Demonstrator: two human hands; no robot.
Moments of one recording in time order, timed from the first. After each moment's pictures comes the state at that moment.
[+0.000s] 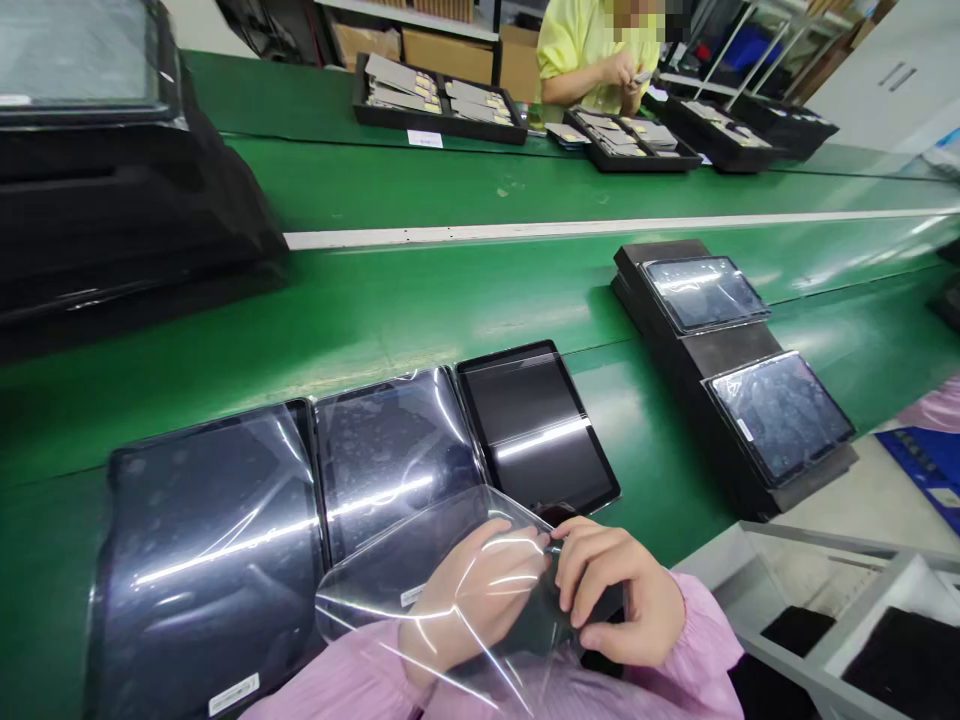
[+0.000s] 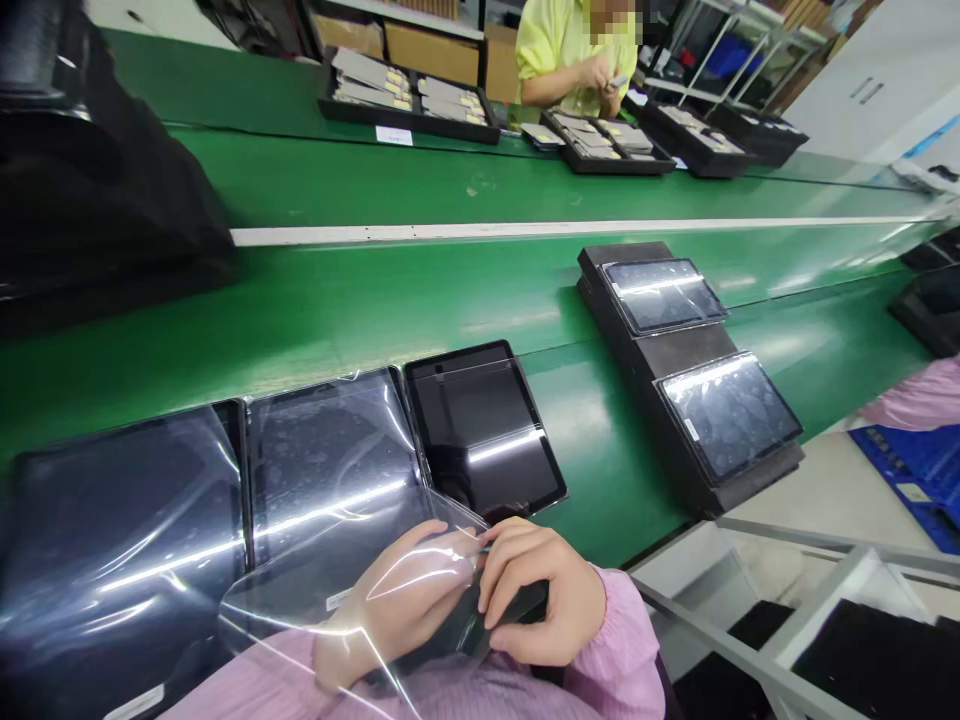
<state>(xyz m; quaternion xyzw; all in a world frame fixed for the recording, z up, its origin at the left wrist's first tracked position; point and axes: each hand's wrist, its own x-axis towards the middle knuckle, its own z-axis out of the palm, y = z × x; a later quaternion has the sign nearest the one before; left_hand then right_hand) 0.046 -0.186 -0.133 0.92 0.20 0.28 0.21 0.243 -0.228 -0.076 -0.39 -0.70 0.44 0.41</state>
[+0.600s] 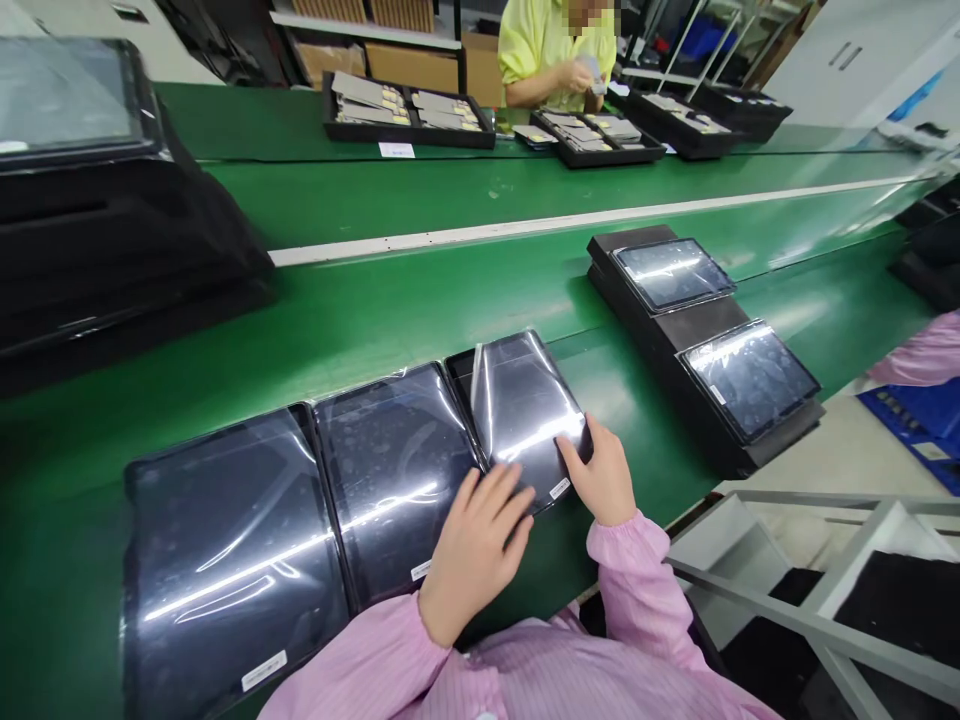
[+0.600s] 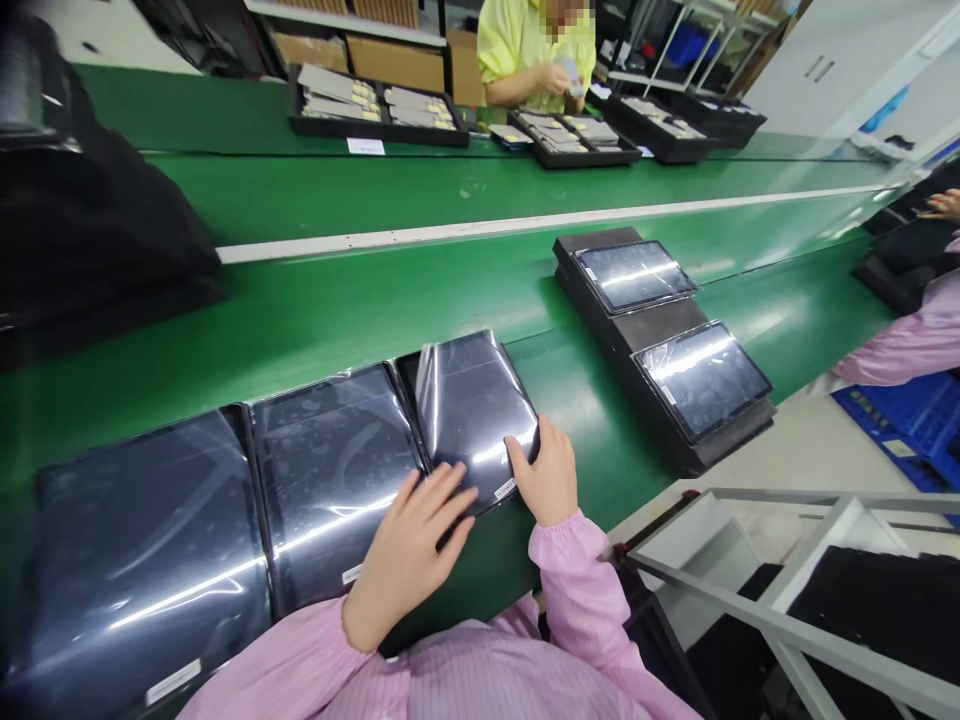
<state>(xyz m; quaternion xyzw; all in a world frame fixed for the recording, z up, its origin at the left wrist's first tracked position) 0.047 -0.187 -0.134 0.90 0.31 0.27 0.14 0.248 -0.204 -0.143 -0.83 -0.44 0.07 0.33</state>
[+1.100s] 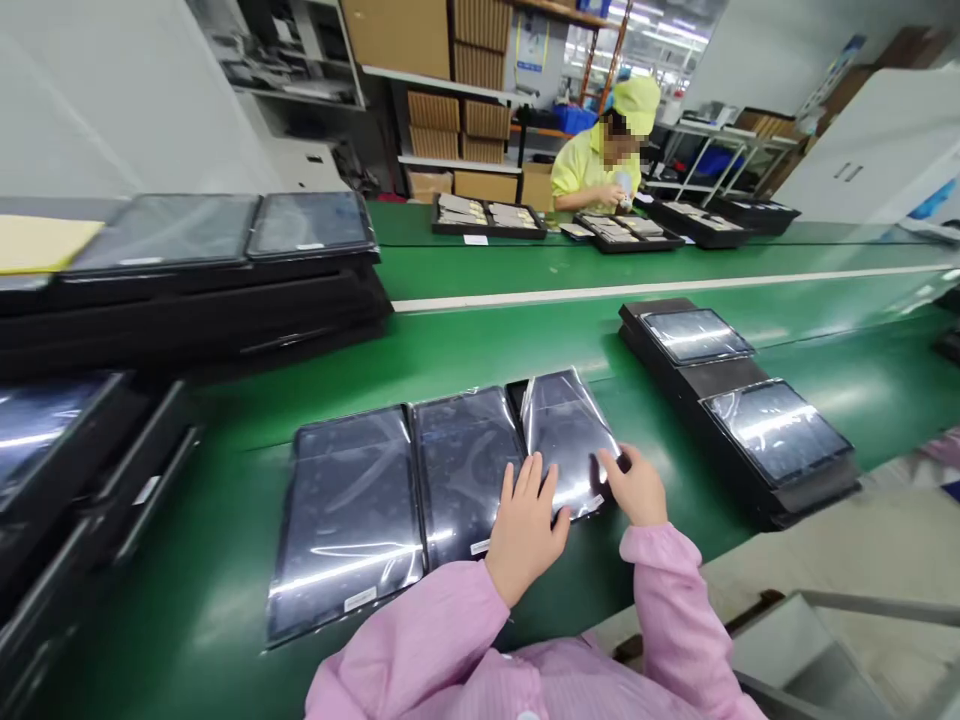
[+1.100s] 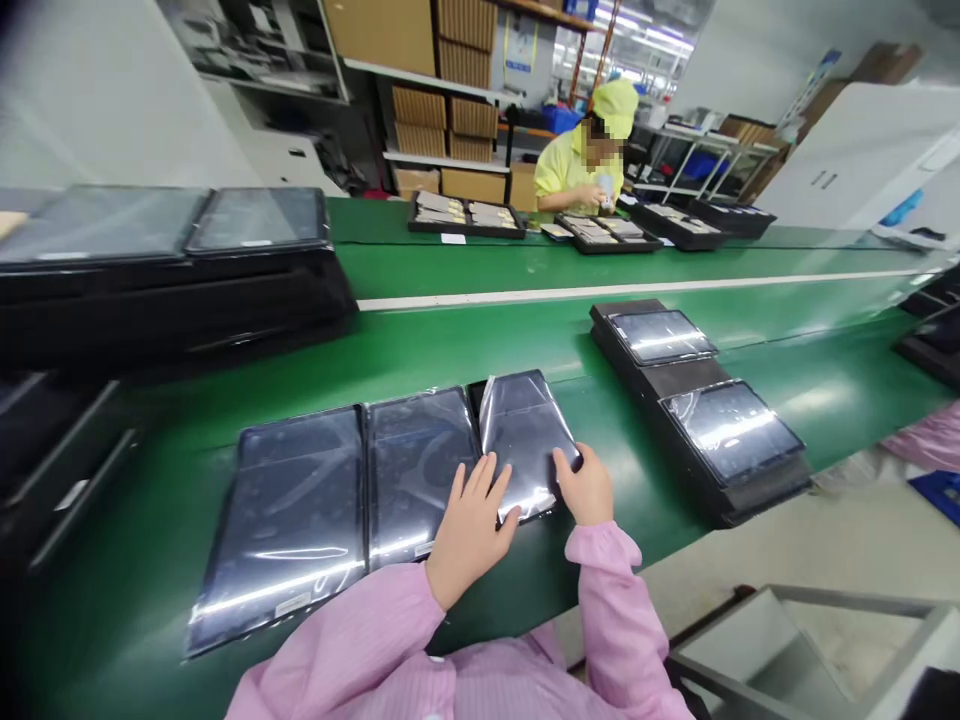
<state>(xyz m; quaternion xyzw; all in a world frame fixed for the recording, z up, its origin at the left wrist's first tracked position) 0.063 -0.189 -0.143 0.88 0.42 0.20 0.10 0.247 -0.191 -0.111 -0.86 -0.36 0.15 0.34</state>
